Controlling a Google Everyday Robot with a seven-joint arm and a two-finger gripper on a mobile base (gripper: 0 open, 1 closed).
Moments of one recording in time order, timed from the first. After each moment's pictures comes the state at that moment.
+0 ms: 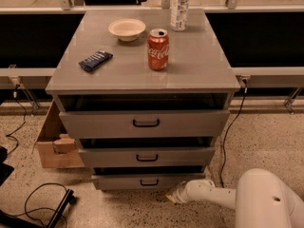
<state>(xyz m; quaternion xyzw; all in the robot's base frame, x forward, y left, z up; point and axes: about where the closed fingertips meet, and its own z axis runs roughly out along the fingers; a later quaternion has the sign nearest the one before) 0.564 -0.104 0.137 -0.40 0.88 0.15 0.22</state>
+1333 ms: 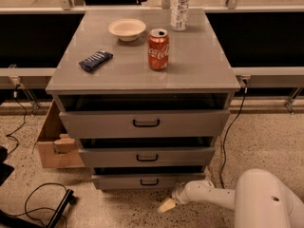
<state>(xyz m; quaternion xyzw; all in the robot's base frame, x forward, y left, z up) 0.560 -0.100 0.134 -0.40 0.87 0.16 0.22</state>
